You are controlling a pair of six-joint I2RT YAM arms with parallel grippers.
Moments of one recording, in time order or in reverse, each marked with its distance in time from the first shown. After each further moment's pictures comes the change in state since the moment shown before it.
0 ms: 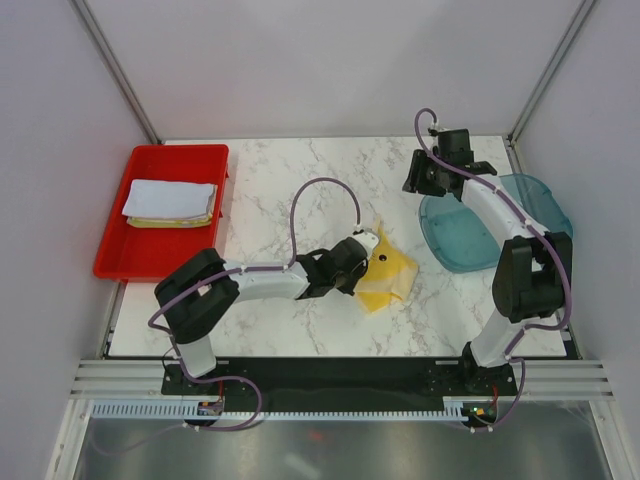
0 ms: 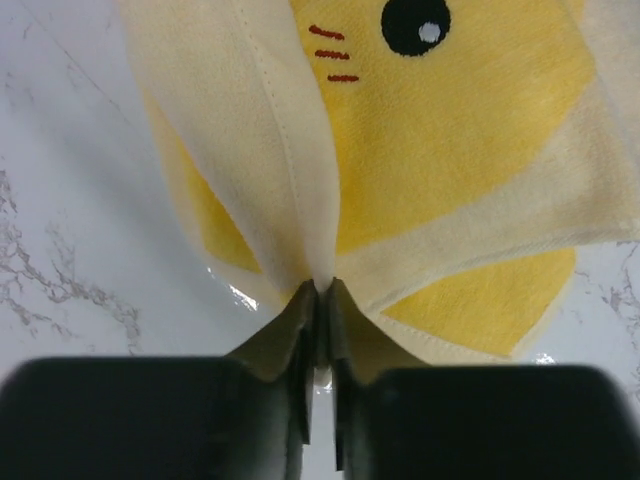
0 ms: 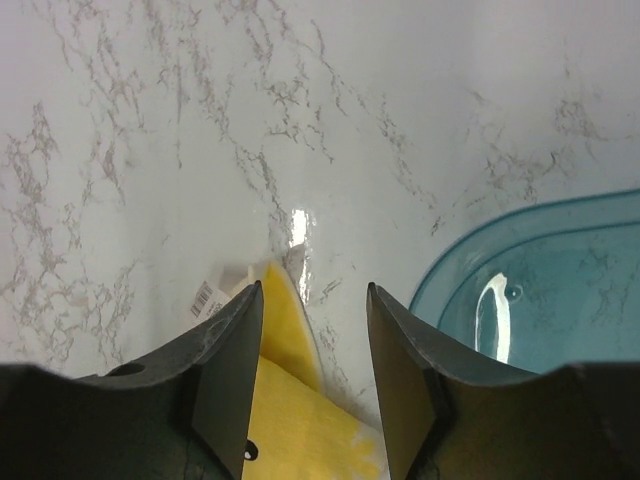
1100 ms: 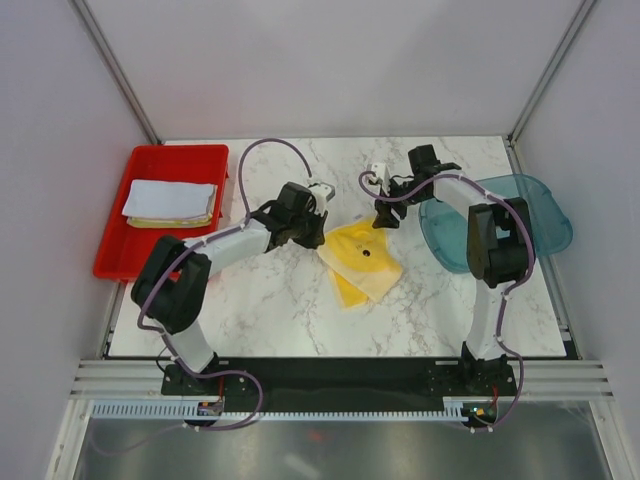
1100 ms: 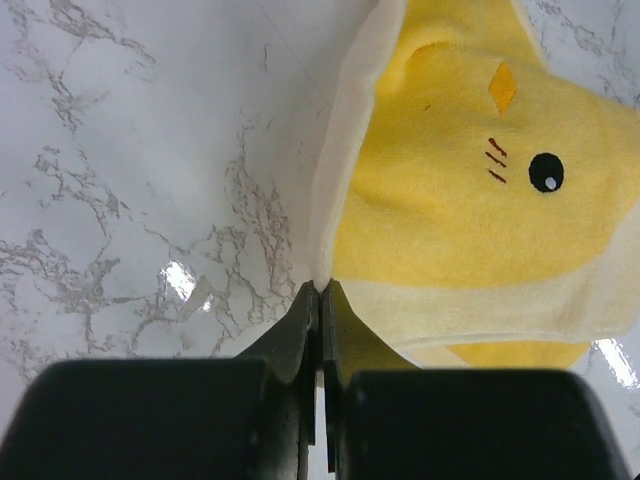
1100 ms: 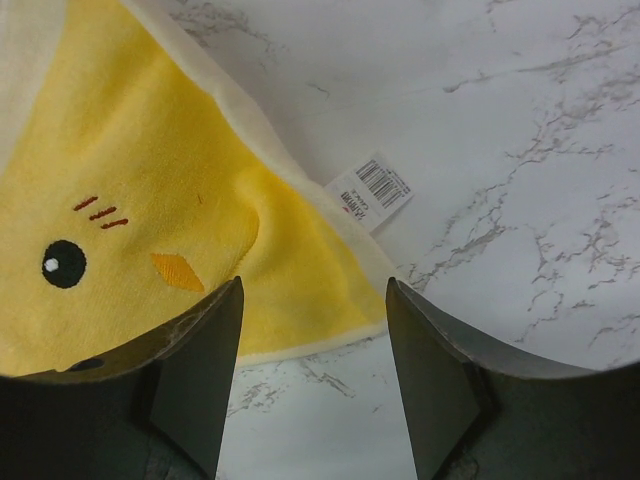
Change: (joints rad) left arm 0.426 -0.052 0.087 -0.128 0.376 0.165; right arm 0.053 0.309 0.108 -0.150 -0.672 -1.263
